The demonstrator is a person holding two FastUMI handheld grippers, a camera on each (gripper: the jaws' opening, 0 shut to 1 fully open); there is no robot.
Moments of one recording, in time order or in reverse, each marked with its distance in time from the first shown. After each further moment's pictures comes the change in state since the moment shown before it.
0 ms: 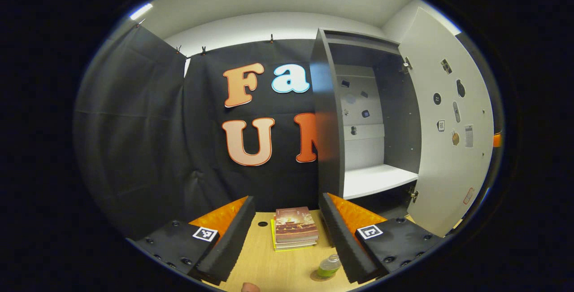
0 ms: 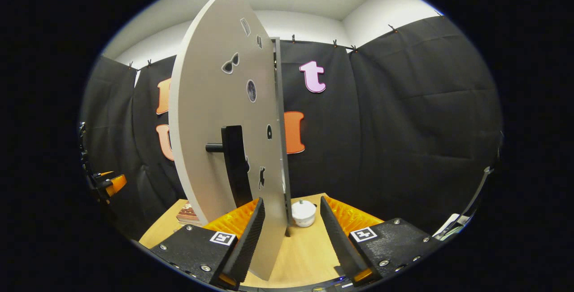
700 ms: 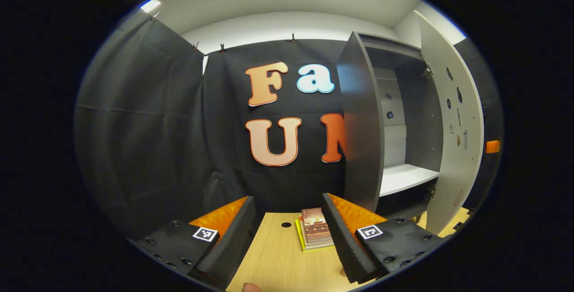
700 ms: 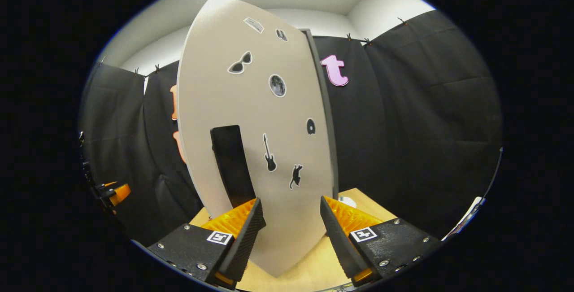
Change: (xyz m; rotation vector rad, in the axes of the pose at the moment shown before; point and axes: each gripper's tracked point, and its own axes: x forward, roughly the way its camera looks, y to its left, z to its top) left arm 0.002 0.105 -0.007 -0.014 0.005 0.065; right arm 0.016 0.062 -0.004 0.083 0.018 0.107
